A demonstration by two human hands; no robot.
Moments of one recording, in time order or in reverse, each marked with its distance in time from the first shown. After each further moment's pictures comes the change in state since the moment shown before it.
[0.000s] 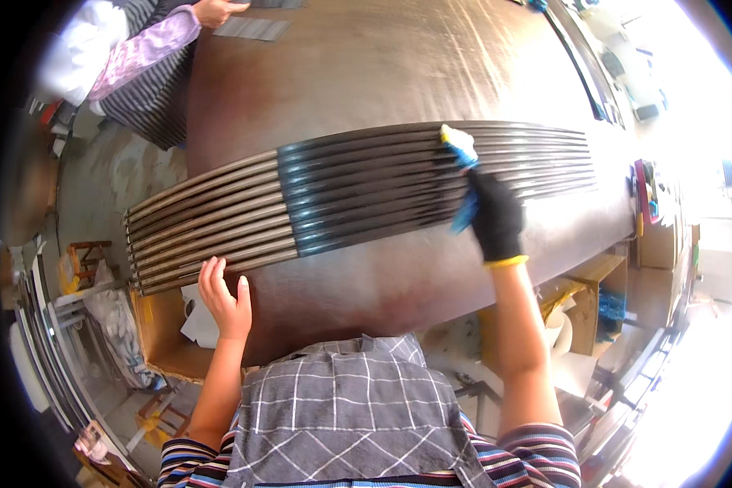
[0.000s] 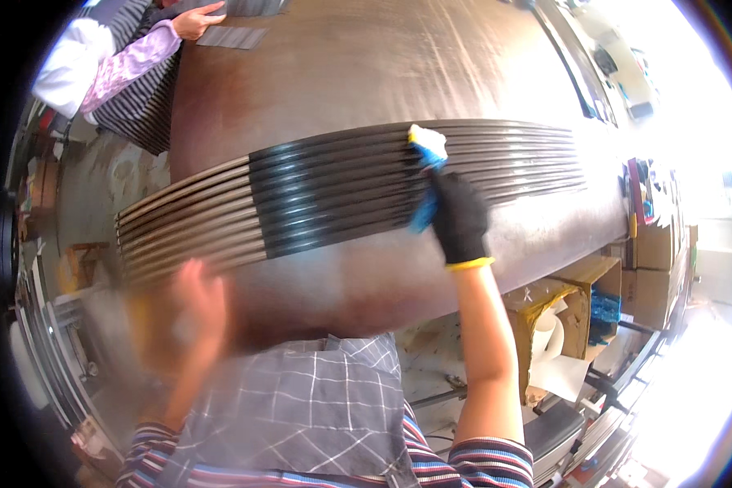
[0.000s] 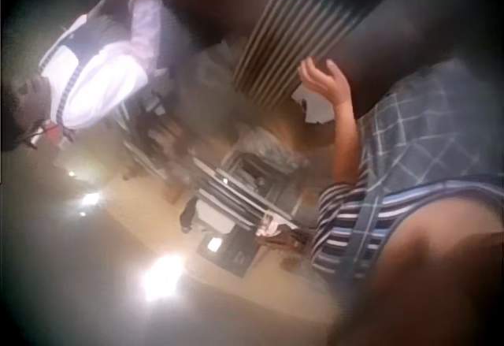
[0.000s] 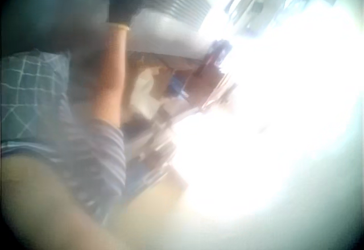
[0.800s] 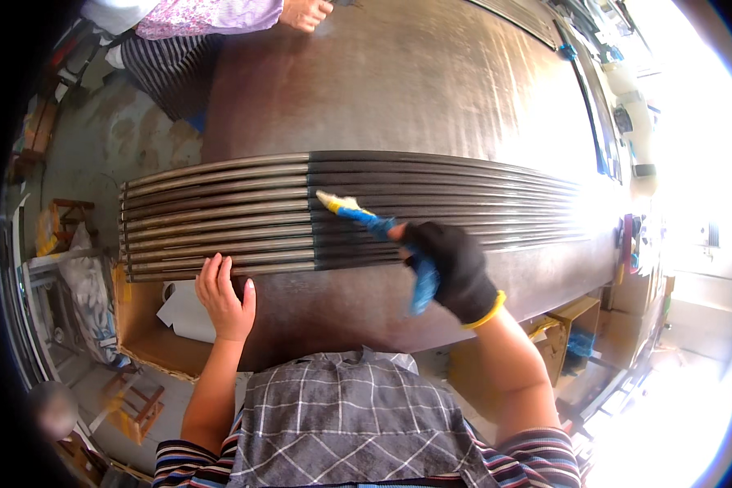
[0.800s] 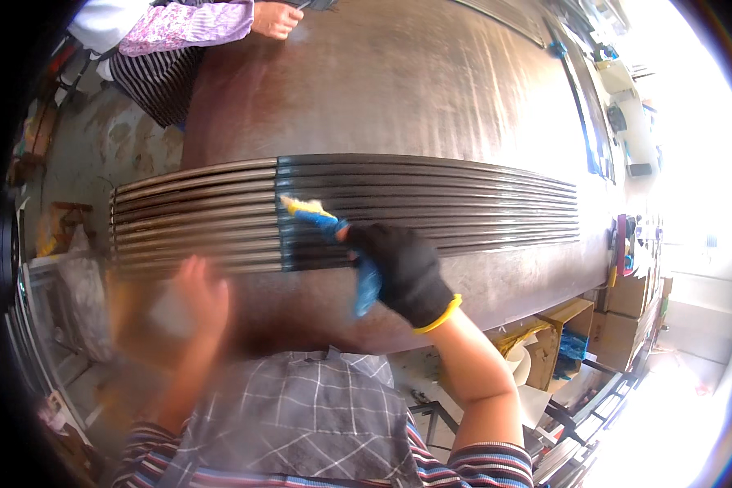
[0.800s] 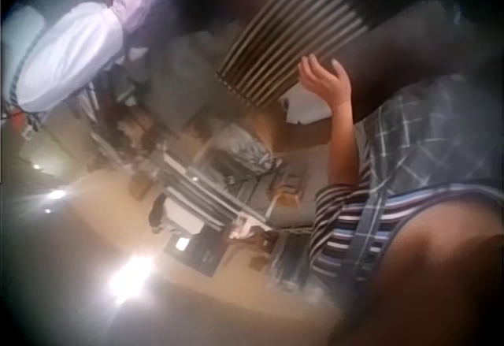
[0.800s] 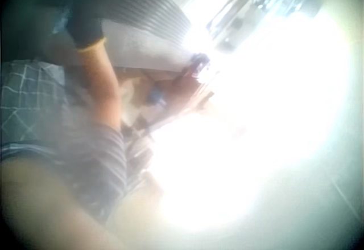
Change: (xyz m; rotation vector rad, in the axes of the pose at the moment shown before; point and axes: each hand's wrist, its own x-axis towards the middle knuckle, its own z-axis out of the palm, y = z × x) left_hand -0.014 -0.032 0.020 -0.003 -0.007 -0.096; right_hand 0.051 -0.134 -0.037 0.511 -0.329 -0.379
